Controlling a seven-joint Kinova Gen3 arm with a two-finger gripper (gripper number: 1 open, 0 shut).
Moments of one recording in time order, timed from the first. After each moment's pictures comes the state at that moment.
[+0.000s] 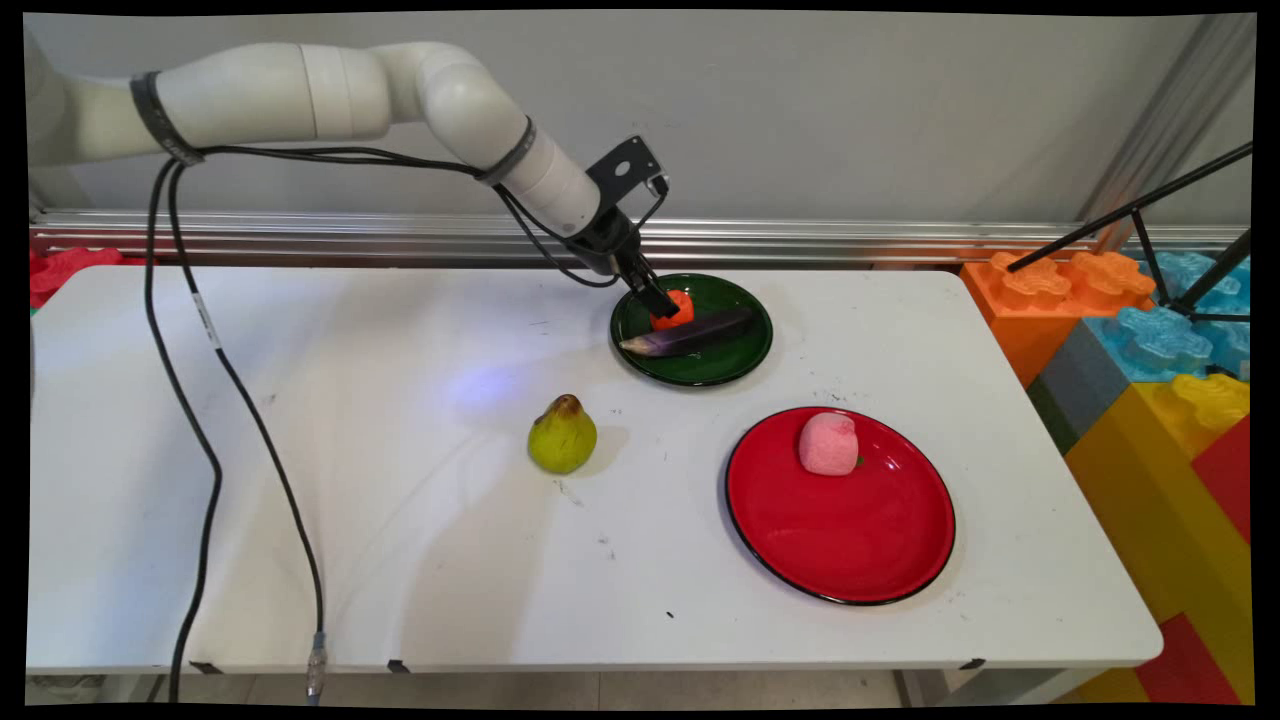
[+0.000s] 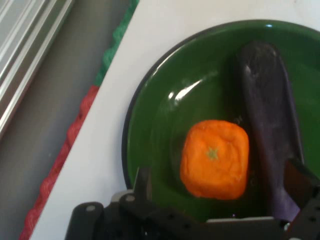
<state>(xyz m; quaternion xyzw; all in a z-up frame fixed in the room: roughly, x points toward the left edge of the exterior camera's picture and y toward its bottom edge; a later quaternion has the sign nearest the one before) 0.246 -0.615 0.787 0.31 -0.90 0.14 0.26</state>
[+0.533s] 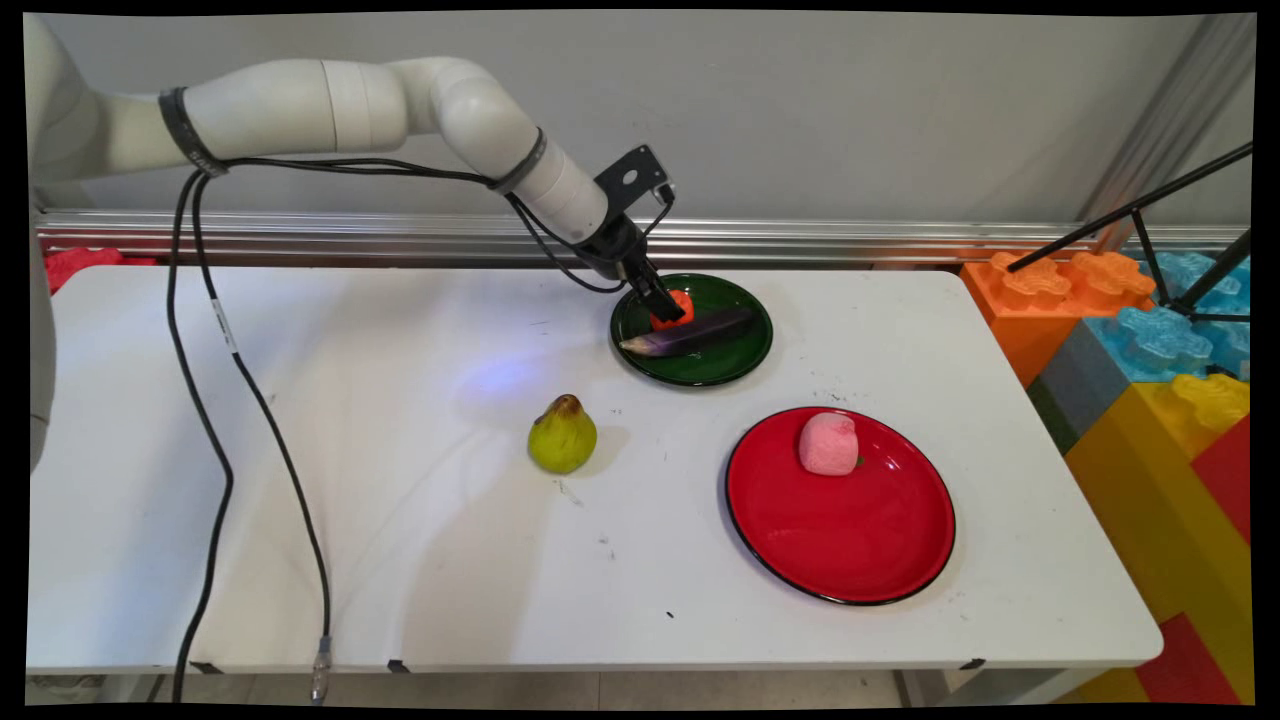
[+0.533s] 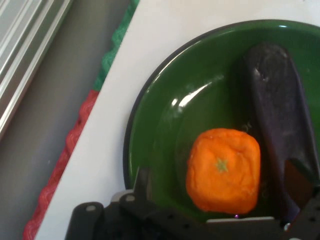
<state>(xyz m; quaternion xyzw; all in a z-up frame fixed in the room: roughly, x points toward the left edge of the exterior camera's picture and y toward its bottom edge) 0.243 -0.626 0.773 0.31 -0.90 0.14 0.26</state>
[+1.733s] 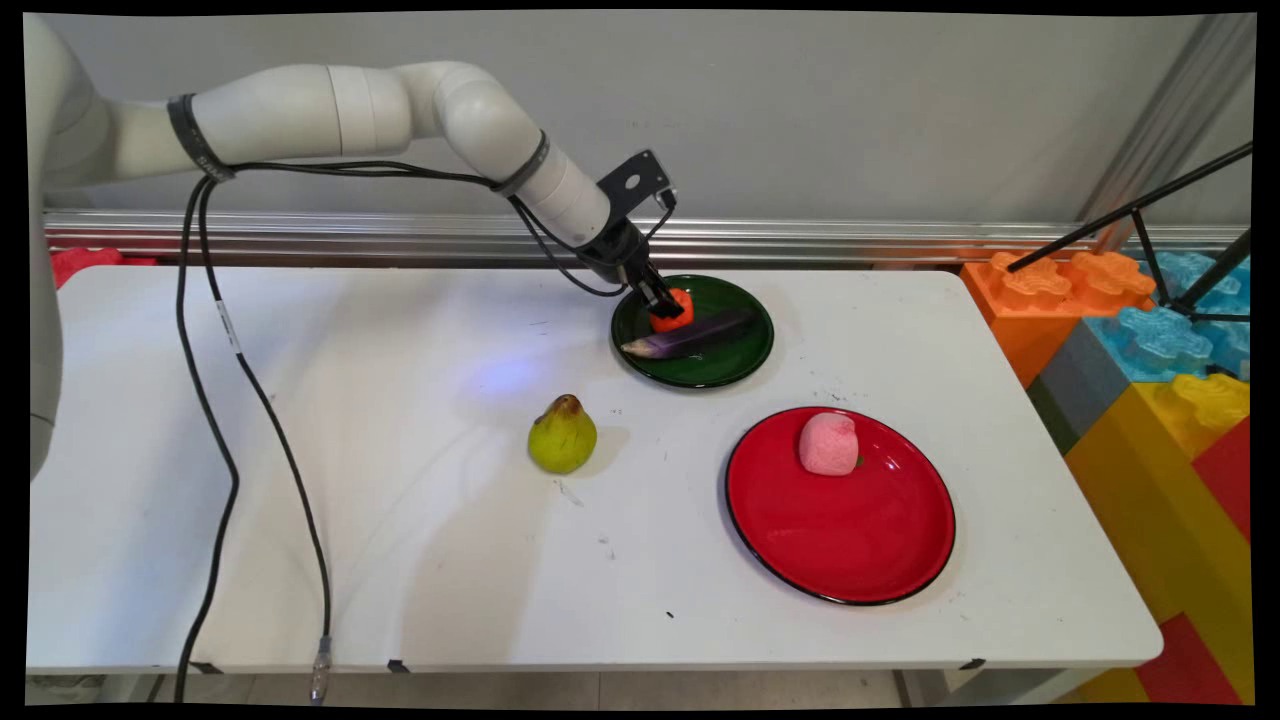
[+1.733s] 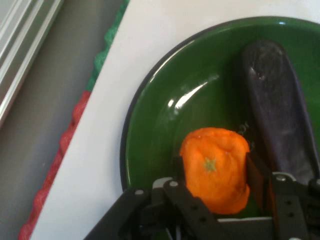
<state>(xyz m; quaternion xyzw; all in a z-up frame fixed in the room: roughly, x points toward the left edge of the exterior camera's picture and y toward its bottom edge) 0.241 -0.627 0.770 0.30 -0.91 0.14 0.26</state>
